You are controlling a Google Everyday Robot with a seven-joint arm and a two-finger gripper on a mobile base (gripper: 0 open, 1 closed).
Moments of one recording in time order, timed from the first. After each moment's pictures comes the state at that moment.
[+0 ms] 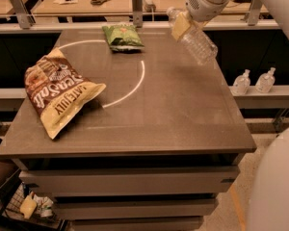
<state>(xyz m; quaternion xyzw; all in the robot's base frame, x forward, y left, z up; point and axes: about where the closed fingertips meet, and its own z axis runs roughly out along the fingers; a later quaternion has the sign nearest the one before) 0.707 -0.135 0.941 -0.27 0.93 0.04 0.26</state>
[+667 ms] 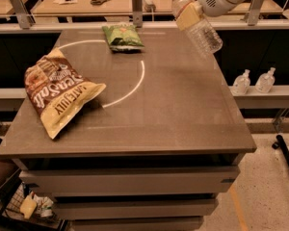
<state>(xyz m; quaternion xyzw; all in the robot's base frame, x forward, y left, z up) 0.694 -0.136 0.982 -0.32 0.87 0.07 0.38</state>
